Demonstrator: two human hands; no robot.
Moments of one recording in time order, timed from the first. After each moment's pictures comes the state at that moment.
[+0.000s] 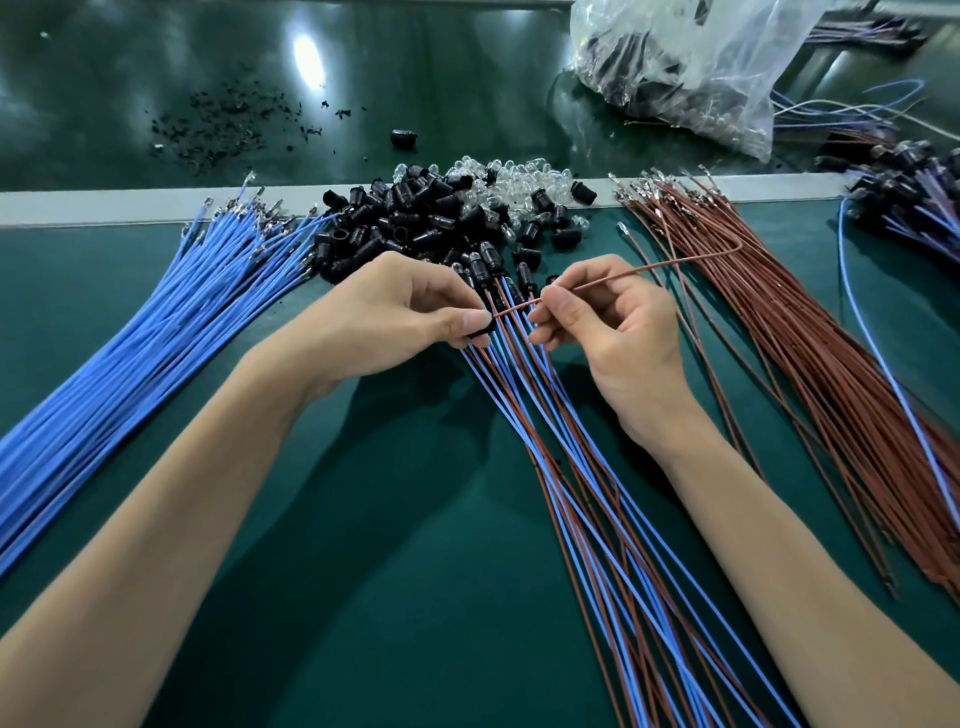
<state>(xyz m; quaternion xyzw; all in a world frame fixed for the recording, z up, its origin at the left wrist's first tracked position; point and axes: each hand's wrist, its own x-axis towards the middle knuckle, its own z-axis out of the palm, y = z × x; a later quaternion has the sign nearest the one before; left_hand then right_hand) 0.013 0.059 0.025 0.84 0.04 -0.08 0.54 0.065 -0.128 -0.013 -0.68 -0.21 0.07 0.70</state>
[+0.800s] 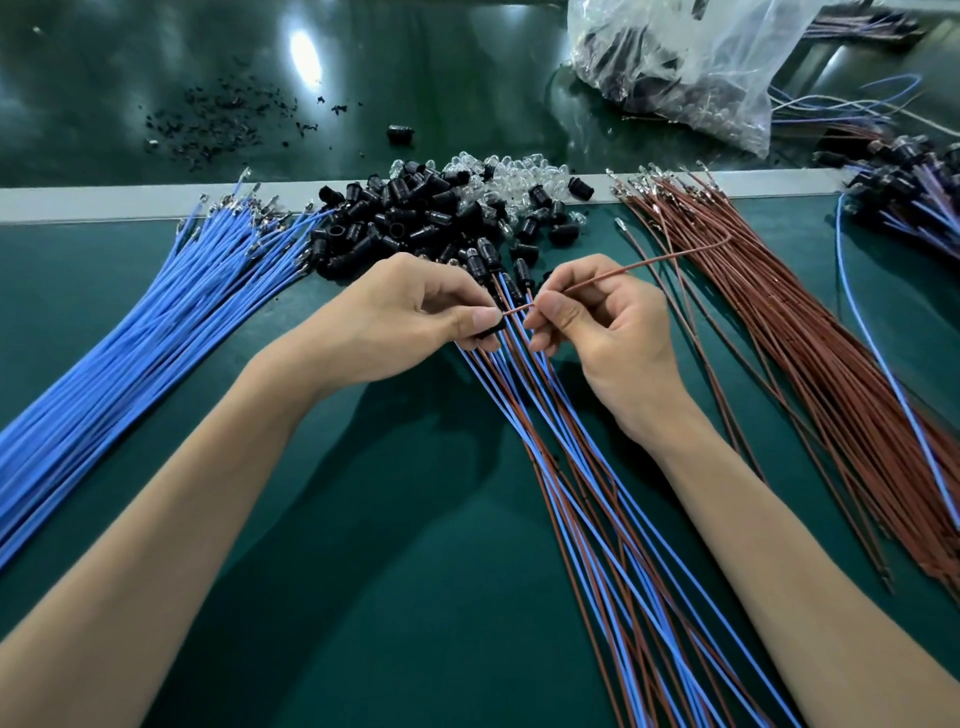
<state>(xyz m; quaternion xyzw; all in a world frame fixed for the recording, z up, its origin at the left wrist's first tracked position) 0.012 0.051 0.024 0.84 -0.01 -0.07 0.54 0.063 -0.127 -0.011 -0.69 -0.23 0.08 0.68</state>
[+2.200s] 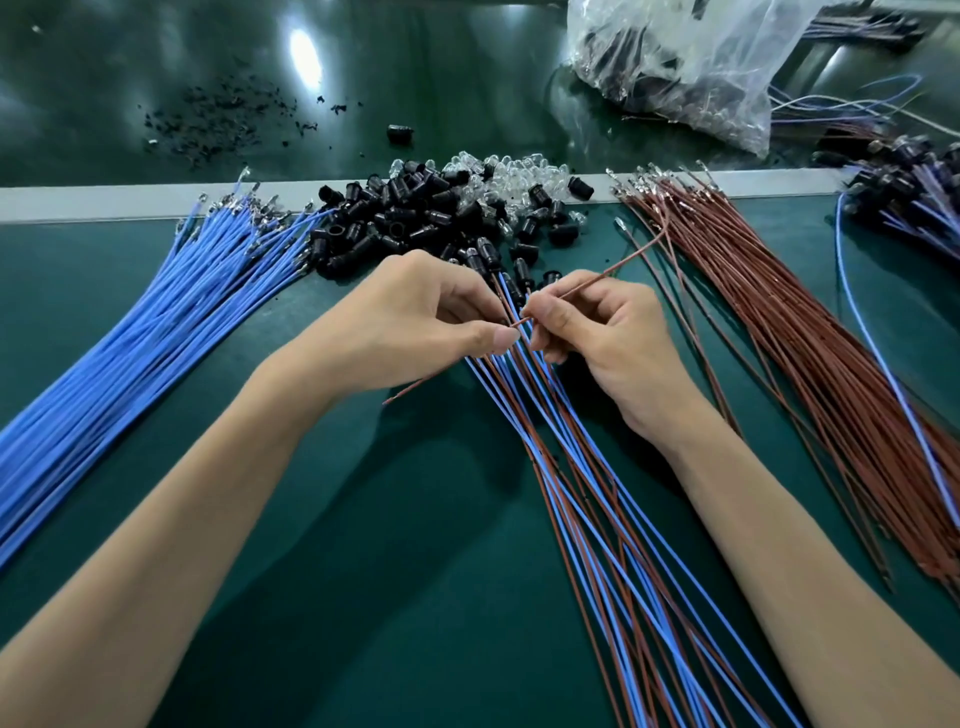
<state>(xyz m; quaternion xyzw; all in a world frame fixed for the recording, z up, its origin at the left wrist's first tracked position) 0.010 0.045 0.028 0.87 0.00 -0.06 0.49 0.065 -0.130 -0.011 -0.69 -0.21 0.13 0.68</state>
